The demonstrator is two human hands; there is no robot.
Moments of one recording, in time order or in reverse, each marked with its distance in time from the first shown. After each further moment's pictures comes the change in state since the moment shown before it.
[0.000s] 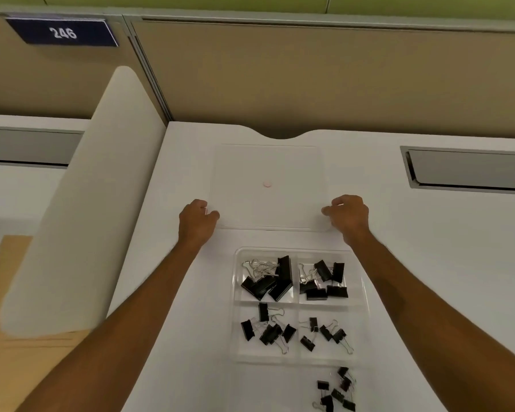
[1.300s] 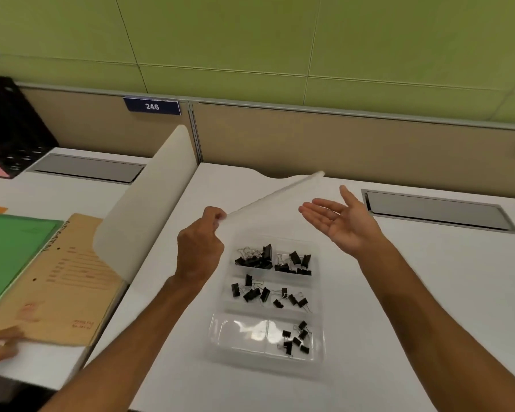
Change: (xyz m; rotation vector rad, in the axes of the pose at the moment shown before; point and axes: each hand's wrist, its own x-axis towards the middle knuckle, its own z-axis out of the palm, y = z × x) left_hand -0.264 0.013 -0.060 0.106 0.624 0.879; right_hand -0.208 -0.021 -0.153 1.128 -0.737 0.066
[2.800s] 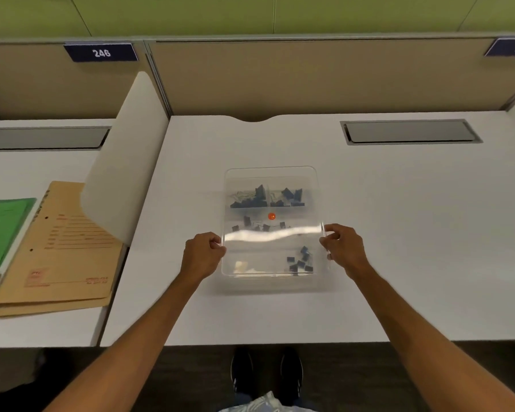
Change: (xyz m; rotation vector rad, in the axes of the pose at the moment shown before) left_hand -0.115 -0.054 -0.004 -0.154 -0.741 -0.660; right_hand -0.066 0.159 -0.133 -1.228 0.576 -0.220
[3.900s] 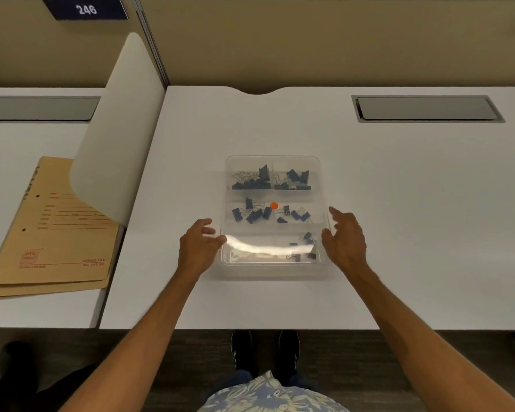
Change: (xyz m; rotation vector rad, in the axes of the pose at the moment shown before) left_hand -0.001 -0.020 0.011 -0.190 0.000 -0.105; right_hand -0.016 0.004 0.023 -0.272 0.101 -0.134
